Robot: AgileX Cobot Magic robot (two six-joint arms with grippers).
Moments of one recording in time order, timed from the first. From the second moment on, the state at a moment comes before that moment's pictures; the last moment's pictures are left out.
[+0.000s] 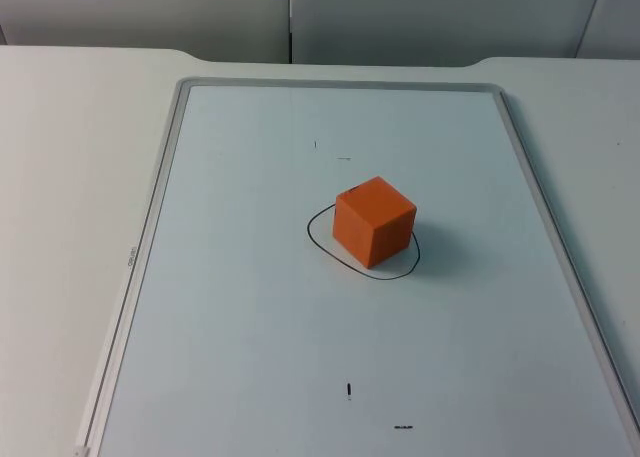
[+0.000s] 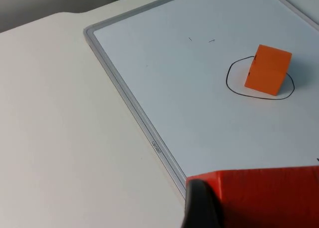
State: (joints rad) right arm 0.63 0.75 -1.23 -0.08 0.83 -0.18; left arm -0.54 0.57 -0.58 0.10 0.70 -0.08
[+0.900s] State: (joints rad) right arm 0.63 0.49 -1.02 0.00 0.71 -0.16; left arm -0.54 1.22 -0.98 -0.26 0.53 0.35
